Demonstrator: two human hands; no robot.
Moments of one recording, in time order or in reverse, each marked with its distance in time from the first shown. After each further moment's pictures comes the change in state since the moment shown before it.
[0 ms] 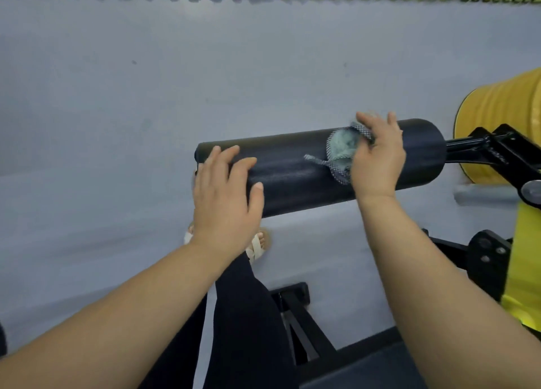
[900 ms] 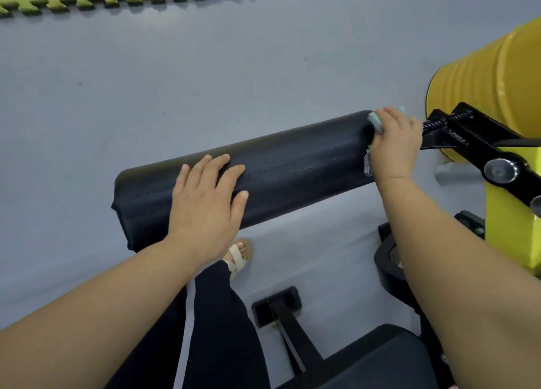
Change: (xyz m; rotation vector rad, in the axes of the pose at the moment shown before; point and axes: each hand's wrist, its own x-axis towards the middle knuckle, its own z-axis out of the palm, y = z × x) left_hand 0.038 0.042 0.047 0.369 -0.234 0.215; right_hand 0.098 0.136 -0.051 -0.506 0.113 -0.226
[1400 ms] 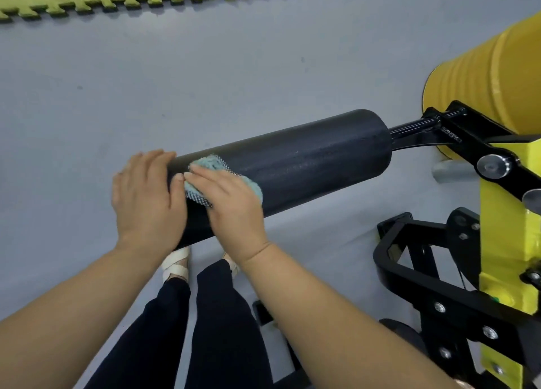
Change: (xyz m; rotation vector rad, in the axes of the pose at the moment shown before) left_hand -0.009 -0.045 -0.013 -0.190 0.247 -0.259; right_hand -0.132 -0.214 -0.007 0.686 -0.100 -0.406
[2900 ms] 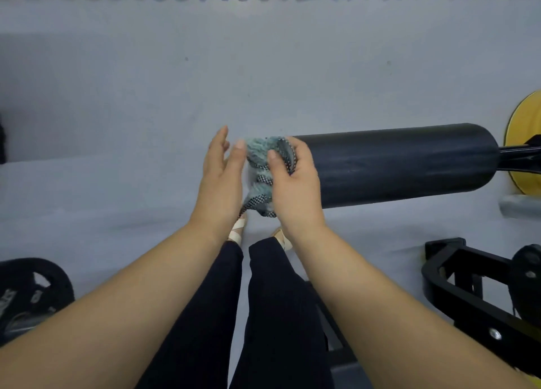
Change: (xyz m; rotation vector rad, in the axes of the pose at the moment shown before) left_hand -0.040 -0.053 -0.075 -0.923 -0.048 -0.455; right_hand 0.025 -0.123 0.027 0.567 -0.123 0.811
